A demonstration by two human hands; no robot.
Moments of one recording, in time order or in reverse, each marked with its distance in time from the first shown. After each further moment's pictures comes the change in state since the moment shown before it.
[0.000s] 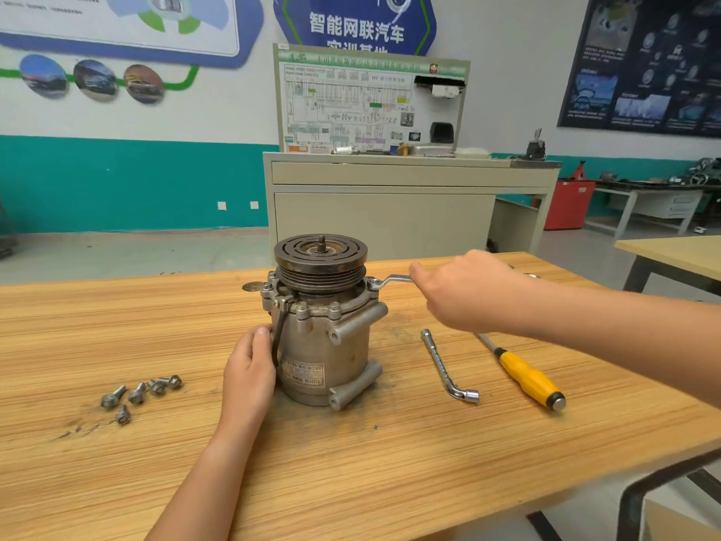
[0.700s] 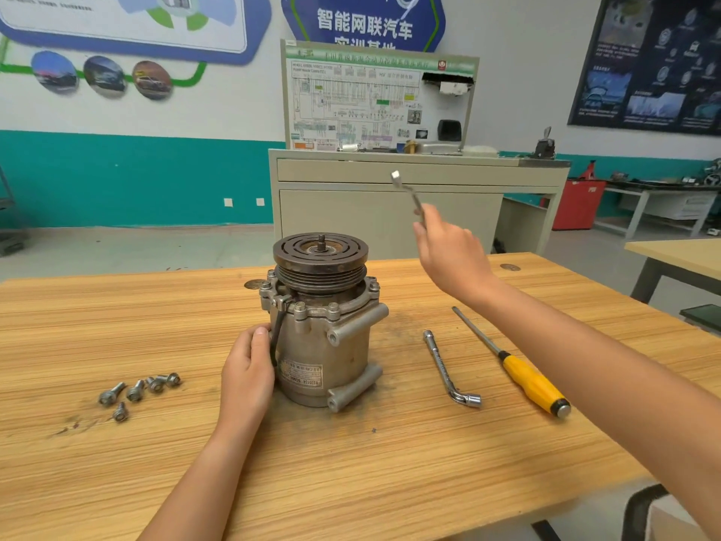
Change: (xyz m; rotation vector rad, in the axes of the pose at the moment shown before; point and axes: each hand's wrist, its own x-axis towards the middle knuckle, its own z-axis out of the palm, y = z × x) left_hand 0.000 0.000 0.002 0.031 0.030 0.008; right_hand 0.052 0.010 0.038 0.729 0.517 0.340
